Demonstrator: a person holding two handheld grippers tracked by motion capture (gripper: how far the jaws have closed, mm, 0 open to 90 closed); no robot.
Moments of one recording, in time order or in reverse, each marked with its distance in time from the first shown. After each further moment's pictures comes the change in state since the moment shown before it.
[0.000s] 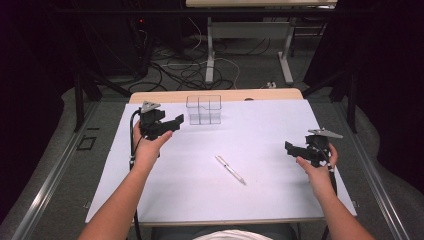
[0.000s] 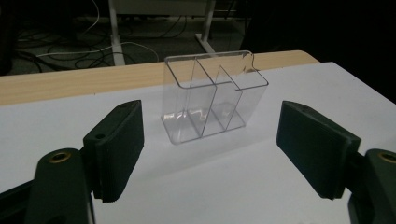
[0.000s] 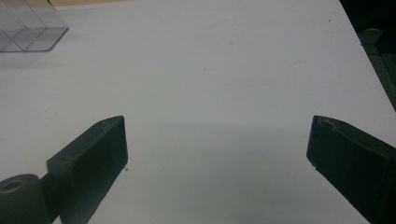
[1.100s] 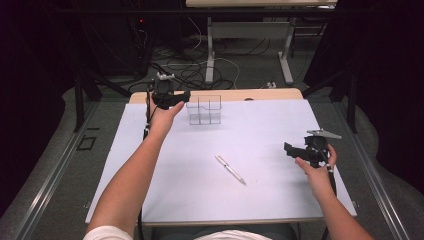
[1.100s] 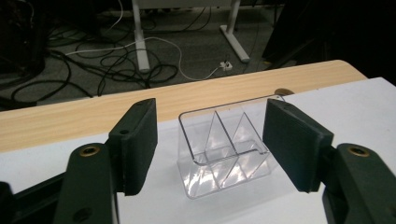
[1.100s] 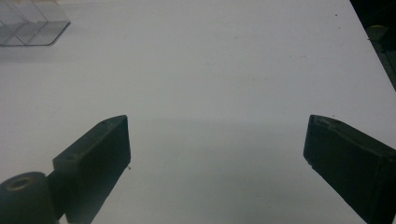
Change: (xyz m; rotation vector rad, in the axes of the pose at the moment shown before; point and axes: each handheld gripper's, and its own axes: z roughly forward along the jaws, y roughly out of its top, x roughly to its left) left arm -0.006 0.070 0.056 0.066 0.119 0.009; right arm 0.001 -0.002 0.002 0.011 0.007 0.000
